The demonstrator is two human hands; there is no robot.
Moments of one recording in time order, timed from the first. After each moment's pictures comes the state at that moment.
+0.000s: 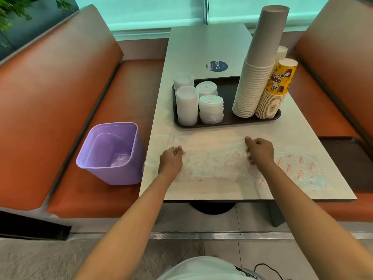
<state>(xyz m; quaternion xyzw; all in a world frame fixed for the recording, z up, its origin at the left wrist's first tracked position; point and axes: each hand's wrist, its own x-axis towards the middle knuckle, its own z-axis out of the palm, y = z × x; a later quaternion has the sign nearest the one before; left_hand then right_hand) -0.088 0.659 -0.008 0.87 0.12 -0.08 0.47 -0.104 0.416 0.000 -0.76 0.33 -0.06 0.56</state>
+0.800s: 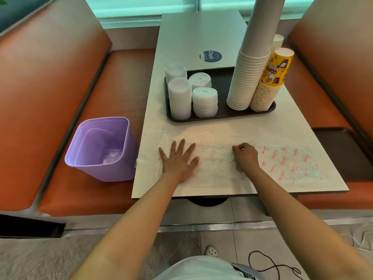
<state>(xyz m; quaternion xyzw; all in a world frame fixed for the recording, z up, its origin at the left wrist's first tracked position) -0.086 0.642 -0.054 0.97 -0.15 -0.18 0.03 -0.110 0.432 -0.033 -0.82 0.32 0.00 0.48</state>
